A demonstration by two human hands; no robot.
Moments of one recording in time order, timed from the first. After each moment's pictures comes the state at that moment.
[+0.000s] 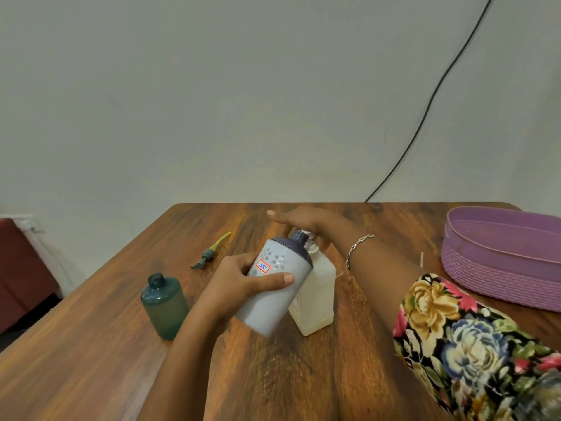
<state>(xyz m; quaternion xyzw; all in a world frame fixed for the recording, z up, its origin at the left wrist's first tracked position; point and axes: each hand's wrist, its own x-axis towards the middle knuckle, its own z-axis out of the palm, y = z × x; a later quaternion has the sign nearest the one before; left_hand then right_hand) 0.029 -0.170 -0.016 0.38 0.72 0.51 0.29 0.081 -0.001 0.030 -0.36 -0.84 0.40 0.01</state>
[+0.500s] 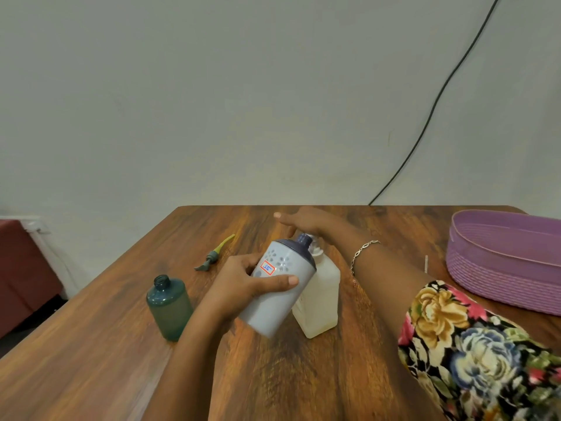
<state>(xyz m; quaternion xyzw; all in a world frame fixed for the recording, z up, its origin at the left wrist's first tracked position) 0.028 -0.172 -0.012 0.39 0.72 0.50 0.29 0.072 0.004 0.025 -0.34 -0.86 0.38 0.05</state>
